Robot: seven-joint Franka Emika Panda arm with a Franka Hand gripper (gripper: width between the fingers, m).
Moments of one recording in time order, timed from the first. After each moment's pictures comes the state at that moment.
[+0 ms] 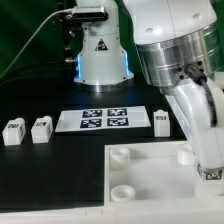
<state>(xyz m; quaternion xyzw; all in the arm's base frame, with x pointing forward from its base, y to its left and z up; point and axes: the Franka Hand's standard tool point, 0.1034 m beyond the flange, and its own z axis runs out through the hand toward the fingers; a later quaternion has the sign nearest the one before) 0.633 0.111 0.072 -0.68 0.73 0.08 0.09</state>
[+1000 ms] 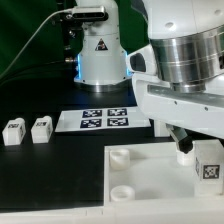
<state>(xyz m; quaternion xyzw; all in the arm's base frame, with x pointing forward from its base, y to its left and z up) 0.631 0.116 0.073 -0.92 0.38 0.03 0.08</state>
